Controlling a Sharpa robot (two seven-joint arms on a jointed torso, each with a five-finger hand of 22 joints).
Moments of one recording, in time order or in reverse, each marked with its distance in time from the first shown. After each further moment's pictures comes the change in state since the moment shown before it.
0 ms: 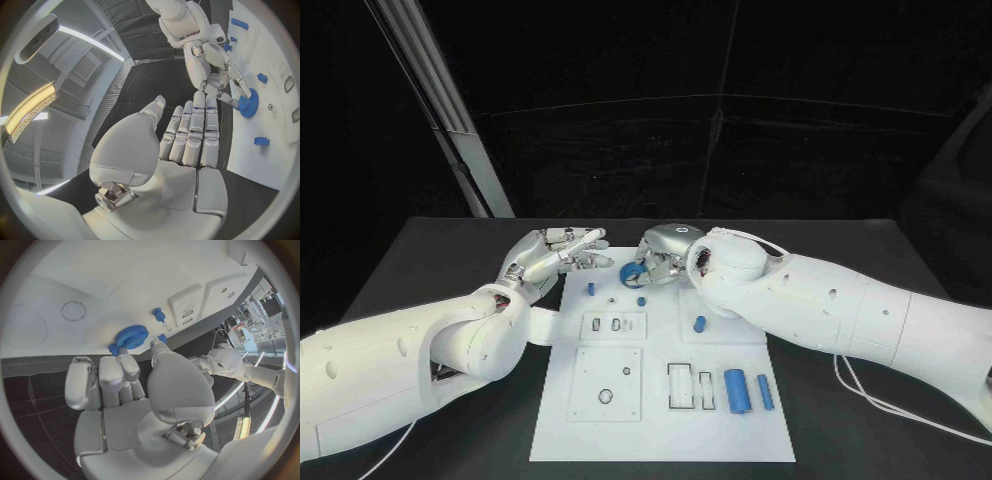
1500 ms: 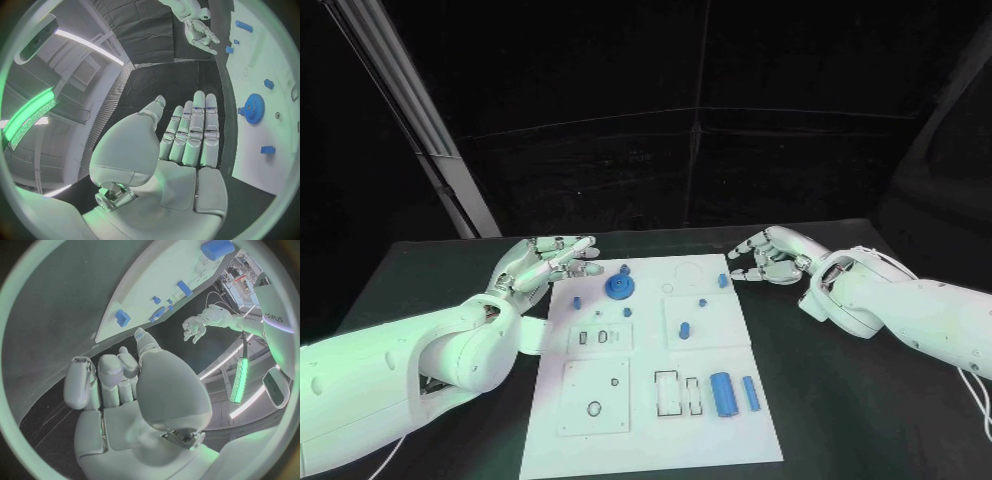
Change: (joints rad) left arm -0.004 0.006 -0.001 -0.015 0.000 0.001 0.000; left_hand 0.000 0.000 0.000 0.000 0.000 0.000 0.000 0.000 0.000 -0.004 -0.004 0.000 0.000 0.000 0.000 -0.006 0.001 0.000 0.000 0.000 -0.004 -0.001; right arm -0.072 -0.477 -0.003 0.090 0.528 -0.190 0.389; right_hand 0.252 -0.001 -0.011 -0.135 -0.022 -0.010 0.004 -0.008 0.000 -0.021 0.000 -0.033 -0.029 -0.011 0.003 -0.046 -0.076 0.000 -0.011 0.003 -0.004 -0.024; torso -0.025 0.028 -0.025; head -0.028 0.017
